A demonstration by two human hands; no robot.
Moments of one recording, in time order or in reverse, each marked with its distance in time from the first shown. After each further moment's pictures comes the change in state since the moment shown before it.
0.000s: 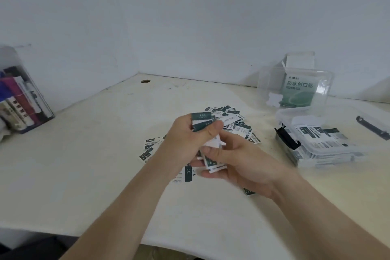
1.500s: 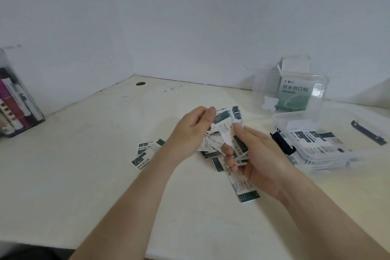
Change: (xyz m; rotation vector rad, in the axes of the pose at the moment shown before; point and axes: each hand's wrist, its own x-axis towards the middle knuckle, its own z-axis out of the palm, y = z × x) left_hand 0.040 -0.015 0.007 0.280 -0.019 0.076; right_hand -0.010 -0.014 -0.018 0.107 0.390 -0.036
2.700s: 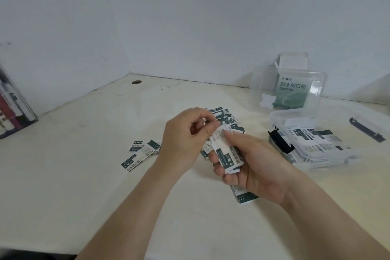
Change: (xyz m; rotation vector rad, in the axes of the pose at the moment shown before) left_hand -0.016 -0.003 0.010 0.030 0.278 0.296; right_hand -0.006 -0.001 0.003 0.059 -0.182 0.152
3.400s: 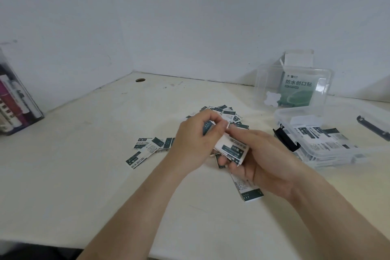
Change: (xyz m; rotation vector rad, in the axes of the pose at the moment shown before) left_hand -0.004 0.011 0.003 0.029 -0.180 -0.140; right_hand 0.004 0.001 -0.006 -0.023 0.024 -0.074
